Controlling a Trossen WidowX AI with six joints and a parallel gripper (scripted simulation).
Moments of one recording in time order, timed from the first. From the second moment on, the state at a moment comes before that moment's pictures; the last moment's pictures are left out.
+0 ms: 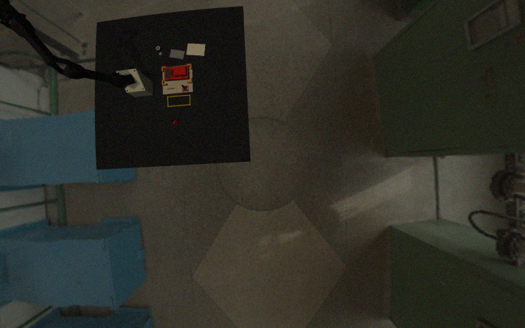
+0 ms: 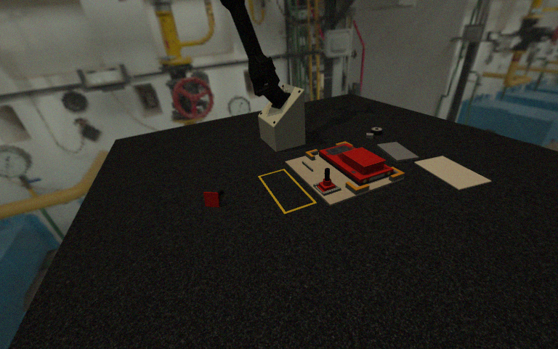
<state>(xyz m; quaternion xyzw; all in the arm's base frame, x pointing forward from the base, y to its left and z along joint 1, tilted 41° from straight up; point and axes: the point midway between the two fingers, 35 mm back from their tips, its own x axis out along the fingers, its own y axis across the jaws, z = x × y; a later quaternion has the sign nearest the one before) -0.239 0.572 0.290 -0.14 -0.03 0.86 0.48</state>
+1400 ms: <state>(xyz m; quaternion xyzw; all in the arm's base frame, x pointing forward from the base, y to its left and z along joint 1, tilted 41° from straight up) 0.199 0.507 0.067 -0.25 0.37 0.45 0.78</state>
